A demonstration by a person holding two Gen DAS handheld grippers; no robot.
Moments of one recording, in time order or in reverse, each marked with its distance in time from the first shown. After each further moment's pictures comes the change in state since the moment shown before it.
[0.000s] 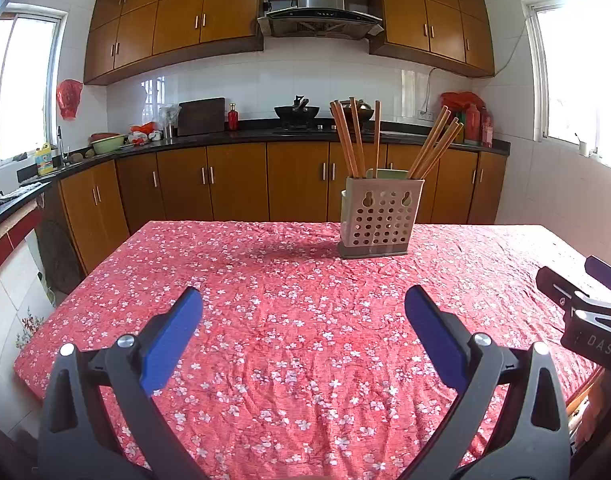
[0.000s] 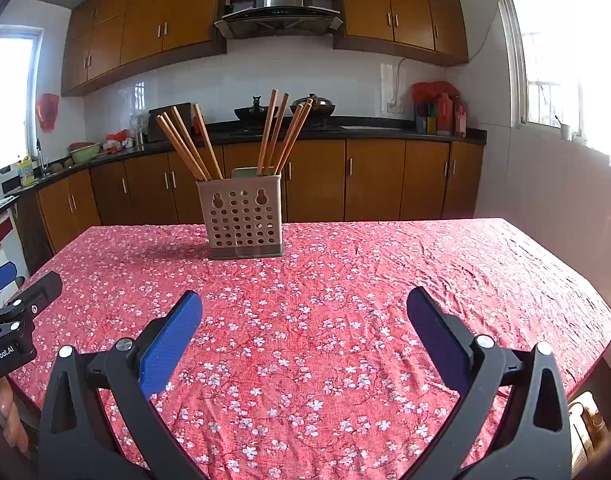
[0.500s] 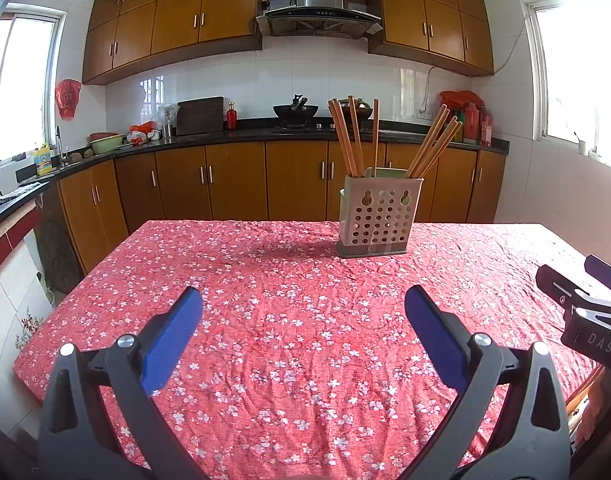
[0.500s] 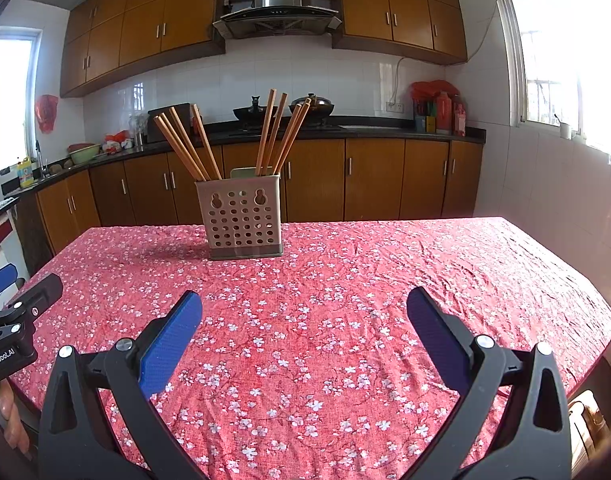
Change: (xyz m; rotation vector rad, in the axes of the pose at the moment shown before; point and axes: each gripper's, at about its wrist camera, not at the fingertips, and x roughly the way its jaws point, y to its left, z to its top) left arm 0.000 0.000 0.000 0.001 0.003 -0.002; right arm 0.000 0.000 0.000 0.001 0.000 -0.001
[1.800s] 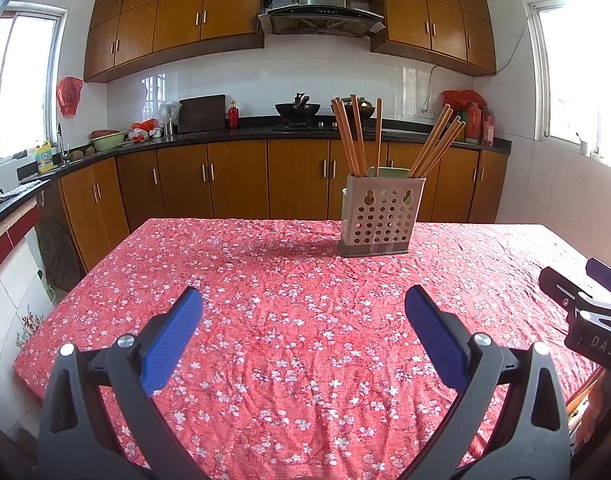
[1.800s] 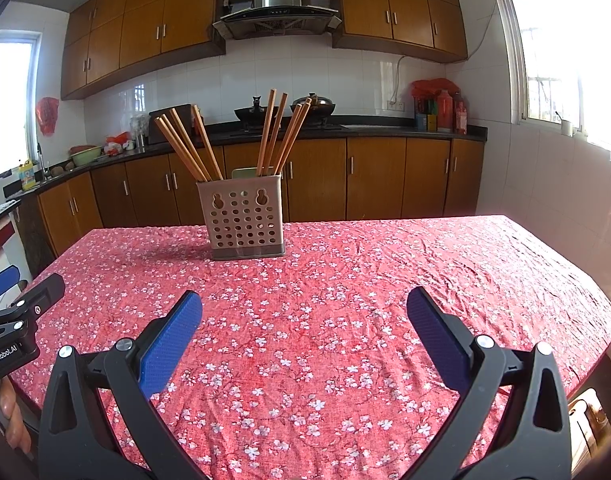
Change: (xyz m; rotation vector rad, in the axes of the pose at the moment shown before) left arm 0.003 0.005 -0.002 -0.003 0.006 -0.001; right arm 0.000 0.005 -0.001 0.011 0.001 0.003
